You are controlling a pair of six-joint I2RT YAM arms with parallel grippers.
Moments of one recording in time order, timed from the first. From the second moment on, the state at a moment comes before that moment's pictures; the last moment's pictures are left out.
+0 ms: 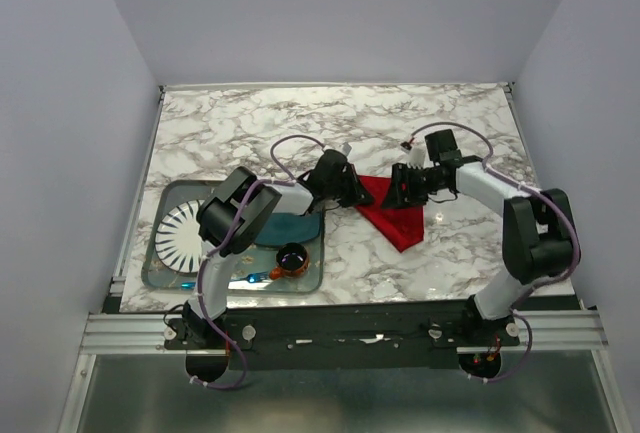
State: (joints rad) left arm -0.70 2.09 1.13 0.37 0.28 -0.95; right arm 0.20 1.70 1.01 -0.44 -0.65 0.16
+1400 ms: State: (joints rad) left arm -0.67 2.15 1.24 0.26 0.36 -0.98; right arm 0.79 1.76 1.04 -0.50 0.46 0.09
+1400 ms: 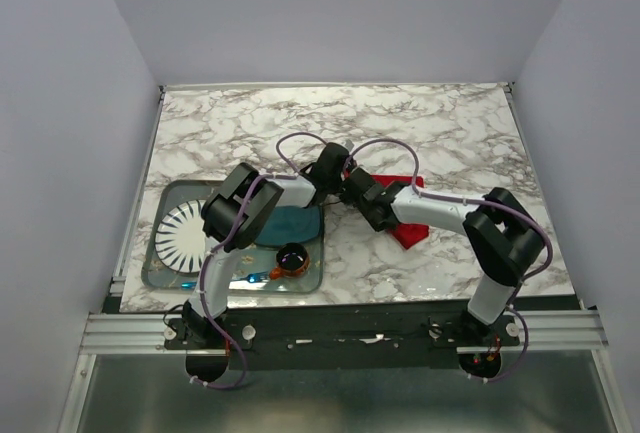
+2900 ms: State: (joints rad) left arm -0.65 1.98 1.31 -0.04 0.34 -0.84; right arm 0.20 1.88 0.71 0.18 -1.04 0.49
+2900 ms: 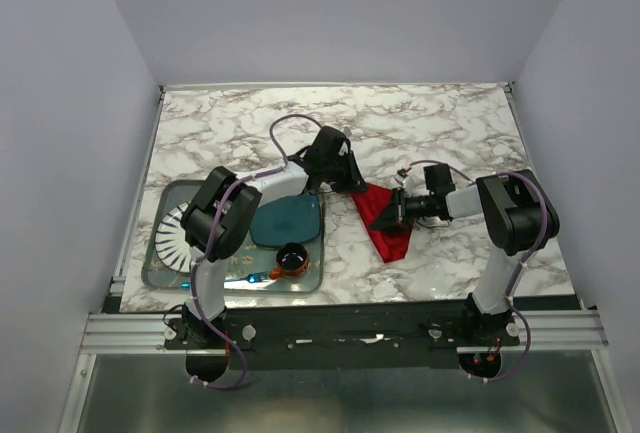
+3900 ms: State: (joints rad) left arm -0.67 2.15 1.27 0.25 0.34 -0.87; right arm 0.18 1.73 0.78 -0.13 -0.77 0.44
